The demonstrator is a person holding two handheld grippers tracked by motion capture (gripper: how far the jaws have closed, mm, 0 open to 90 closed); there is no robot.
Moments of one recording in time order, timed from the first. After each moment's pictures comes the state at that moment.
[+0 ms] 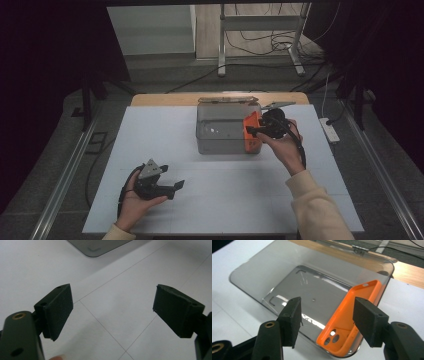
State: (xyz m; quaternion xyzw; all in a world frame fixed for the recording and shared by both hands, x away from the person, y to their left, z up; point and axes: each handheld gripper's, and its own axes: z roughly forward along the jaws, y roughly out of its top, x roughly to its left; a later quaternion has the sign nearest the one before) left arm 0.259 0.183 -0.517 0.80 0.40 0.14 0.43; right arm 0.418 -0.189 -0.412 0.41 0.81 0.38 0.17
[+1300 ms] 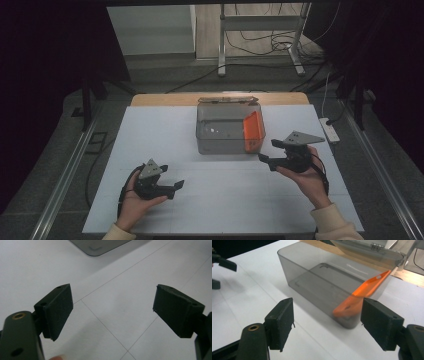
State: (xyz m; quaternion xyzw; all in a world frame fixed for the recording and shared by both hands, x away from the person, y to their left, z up) left arm 0.260 0.183 -0.518 0.80 0.40 0.14 0.43; right arm 0.335 -0.243 -0.435 0.32 0.81 0.46 0.17
